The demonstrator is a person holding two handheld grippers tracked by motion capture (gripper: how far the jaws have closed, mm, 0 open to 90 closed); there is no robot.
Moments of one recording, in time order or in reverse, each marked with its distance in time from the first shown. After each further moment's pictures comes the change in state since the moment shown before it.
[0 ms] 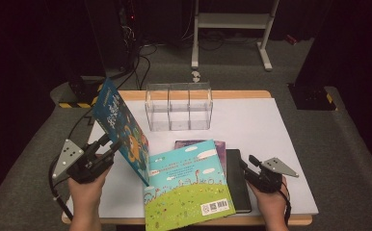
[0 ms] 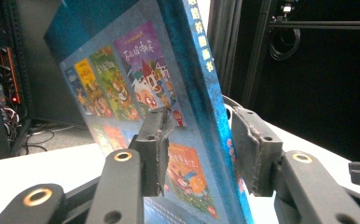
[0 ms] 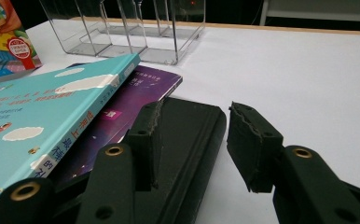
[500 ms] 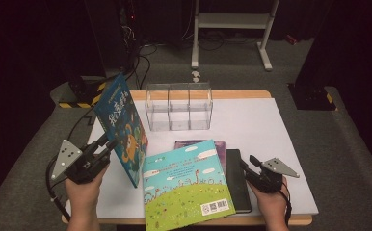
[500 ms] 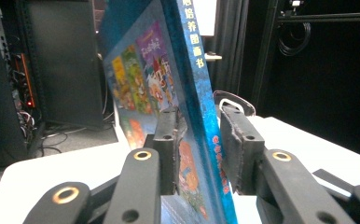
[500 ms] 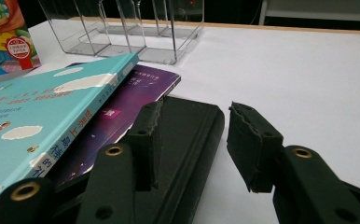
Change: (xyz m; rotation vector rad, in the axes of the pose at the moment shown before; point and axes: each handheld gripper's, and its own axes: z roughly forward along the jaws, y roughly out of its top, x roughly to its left) left arm 0.001 0.003 -0.003 -0.007 0.026 0.047; right arm -0.001 -0.001 -0.001 -0.001 -0.003 0.004
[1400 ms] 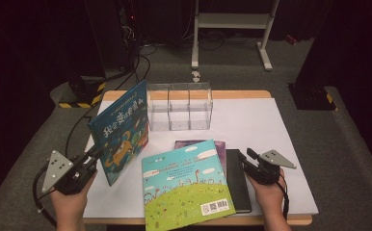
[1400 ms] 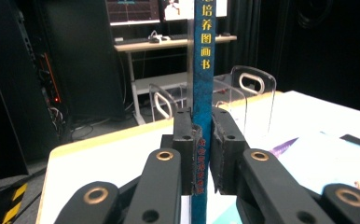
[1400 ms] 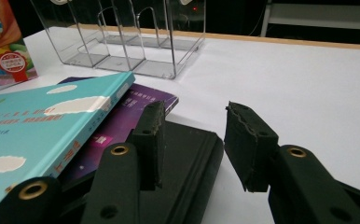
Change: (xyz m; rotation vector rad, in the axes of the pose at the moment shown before) left arm 0.018 -0.004 -0.033 0.058 0.041 0.109; right arm -0.006 0.015 0.018 -0.019 0.012 -0.010
